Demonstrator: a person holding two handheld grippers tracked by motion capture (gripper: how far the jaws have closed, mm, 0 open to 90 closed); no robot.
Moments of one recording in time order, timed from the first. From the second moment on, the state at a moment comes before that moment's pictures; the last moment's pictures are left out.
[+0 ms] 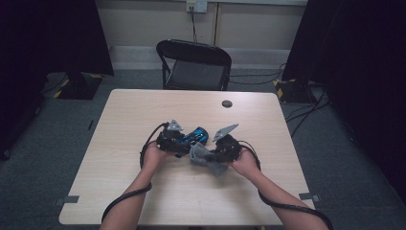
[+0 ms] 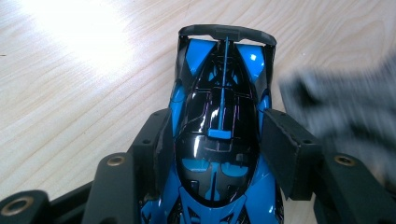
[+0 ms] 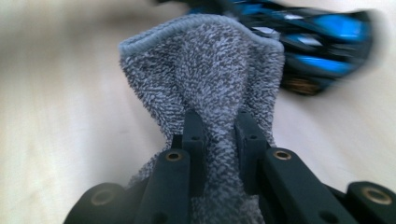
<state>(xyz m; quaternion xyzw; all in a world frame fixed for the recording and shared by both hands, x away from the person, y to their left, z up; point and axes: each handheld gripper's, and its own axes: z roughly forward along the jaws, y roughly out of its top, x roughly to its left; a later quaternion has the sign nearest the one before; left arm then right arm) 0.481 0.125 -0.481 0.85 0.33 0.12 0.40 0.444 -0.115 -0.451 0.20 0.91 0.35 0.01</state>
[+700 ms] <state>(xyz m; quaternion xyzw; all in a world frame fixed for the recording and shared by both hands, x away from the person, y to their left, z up) 0.480 0.126 -0.481 0.85 0.33 0.13 0.40 0.449 -0.068 -0.470 0.15 0.93 0.33 0.00</state>
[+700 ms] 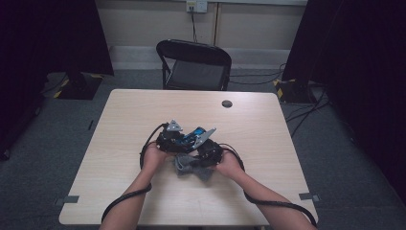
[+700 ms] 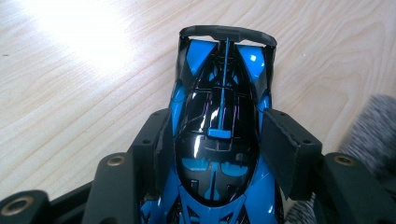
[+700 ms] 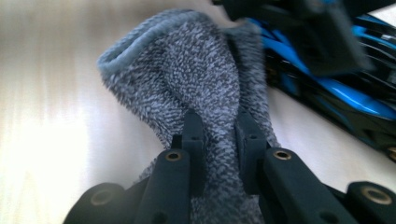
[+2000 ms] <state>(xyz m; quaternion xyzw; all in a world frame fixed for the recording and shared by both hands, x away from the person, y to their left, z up) 0.479 0.126 -0.481 0.85 0.33 0.12 0.40 0.490 -0.137 -0.469 0.26 0.91 0.31 0.08</state>
